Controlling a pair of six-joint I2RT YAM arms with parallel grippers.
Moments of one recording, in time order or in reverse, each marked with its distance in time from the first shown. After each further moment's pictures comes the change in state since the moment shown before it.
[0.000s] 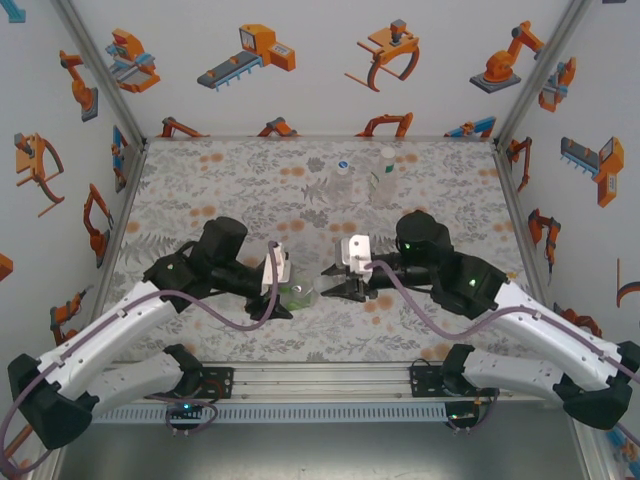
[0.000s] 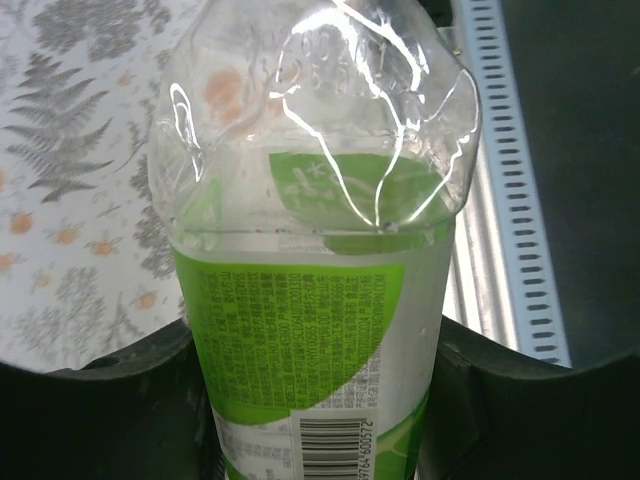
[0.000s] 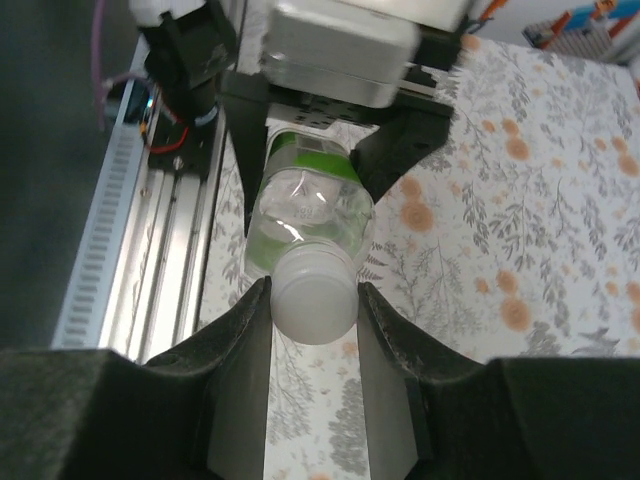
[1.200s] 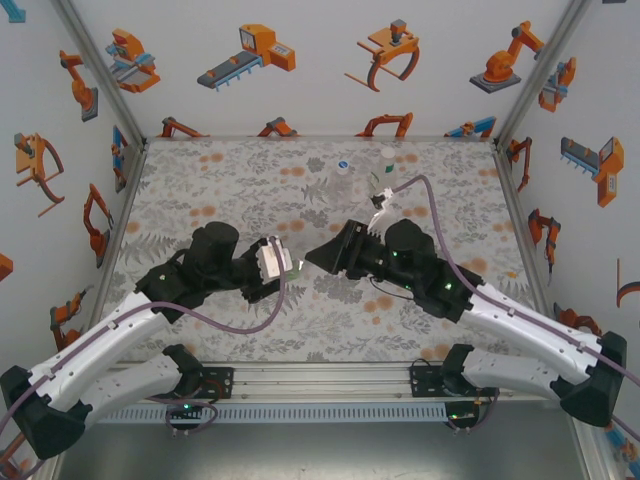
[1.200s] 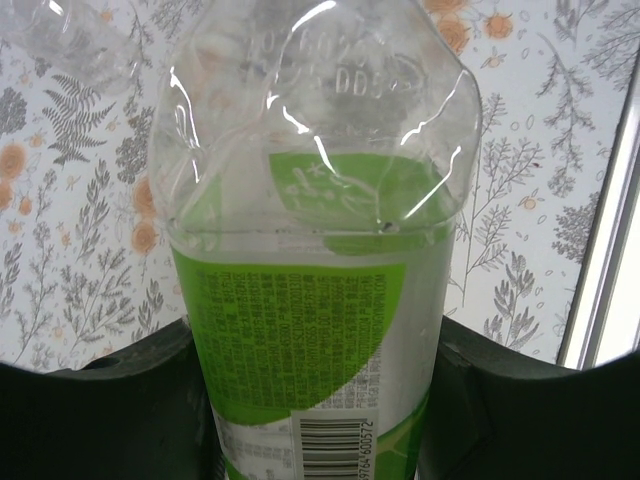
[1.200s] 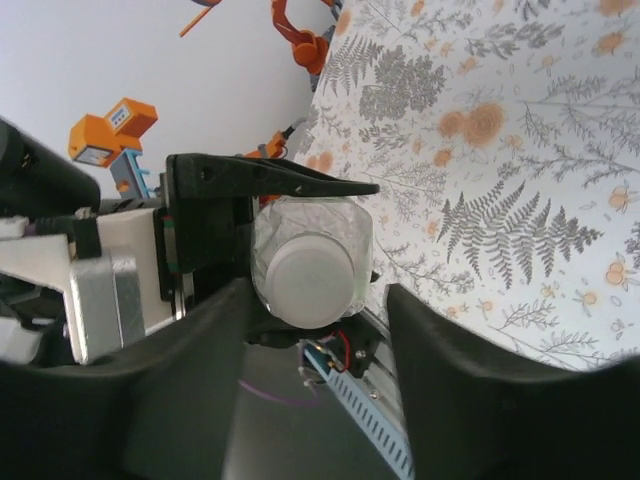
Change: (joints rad) left arm -0.014 -0.069 -0.044 0.105 -0.425 -0.047; right arm -0.005 0.023 -0.156 0.246 0.500 1.285
